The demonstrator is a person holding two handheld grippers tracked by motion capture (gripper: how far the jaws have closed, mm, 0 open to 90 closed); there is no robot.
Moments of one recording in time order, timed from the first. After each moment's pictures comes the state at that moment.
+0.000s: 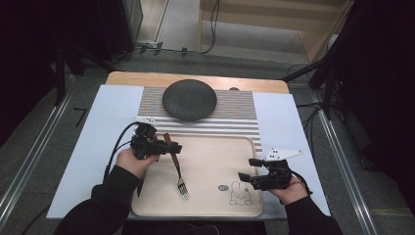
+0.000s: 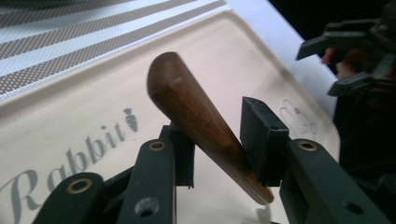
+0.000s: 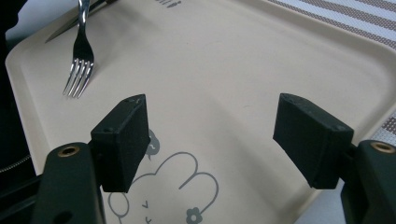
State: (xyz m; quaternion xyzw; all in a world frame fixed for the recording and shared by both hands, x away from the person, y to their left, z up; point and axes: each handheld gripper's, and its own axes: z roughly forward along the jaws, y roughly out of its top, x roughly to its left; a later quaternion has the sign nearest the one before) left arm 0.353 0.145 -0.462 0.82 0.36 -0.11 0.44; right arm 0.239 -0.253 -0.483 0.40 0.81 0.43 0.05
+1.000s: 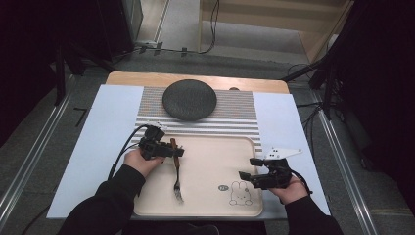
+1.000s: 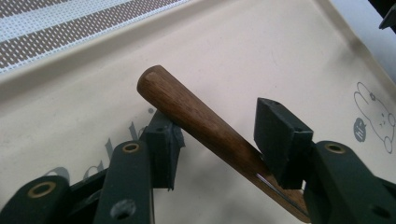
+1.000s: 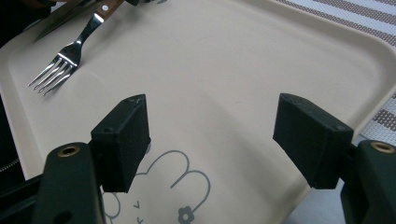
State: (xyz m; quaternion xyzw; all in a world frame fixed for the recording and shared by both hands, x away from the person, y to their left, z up) left arm 0.366 0.132 -0.497 0.84 0.37 -0.08 0.38; right arm 0.241 -0.254 -0.485 0.41 0.81 0.43 0.06
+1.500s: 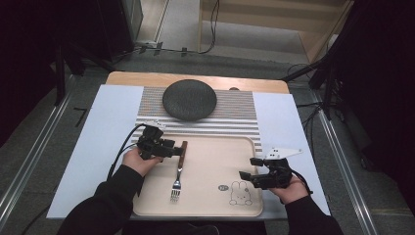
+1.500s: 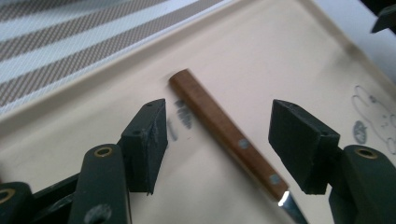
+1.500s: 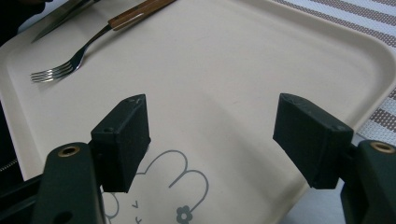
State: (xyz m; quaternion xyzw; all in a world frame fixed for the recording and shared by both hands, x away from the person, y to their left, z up) left arm 0.359 0.133 -0.484 0.84 0.36 -0.05 0.41; right arm 0.241 -0.255 -0.485 0.41 0.80 0.43 0.06
